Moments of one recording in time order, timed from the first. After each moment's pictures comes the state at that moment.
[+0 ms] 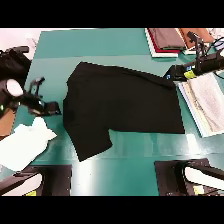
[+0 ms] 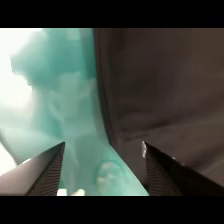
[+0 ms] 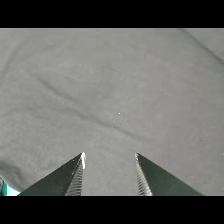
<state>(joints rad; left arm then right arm) 0.01 -1.13 0.86 1.31 -1.18 -1.58 -0.08 -1.24 1.33 -1.07 1.29 1.36</state>
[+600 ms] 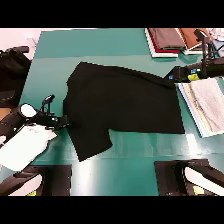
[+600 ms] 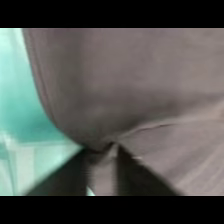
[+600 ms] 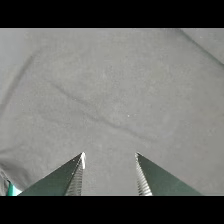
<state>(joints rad) -0.08 -1.07 0.59 1.09 -0.94 -1.54 -0.09 -1.11 1.26 -1.07 1.25 1.36</state>
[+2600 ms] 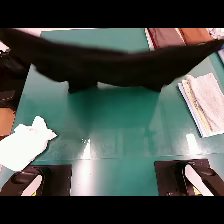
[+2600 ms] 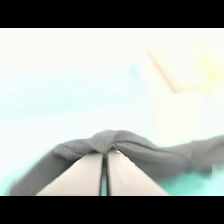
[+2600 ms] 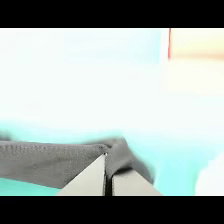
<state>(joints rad) -0.09 -0.70 1.57 1.21 -0.97 -1.52 -0.28 -0.78 1.48 -1.04 1.13 1.32</state>
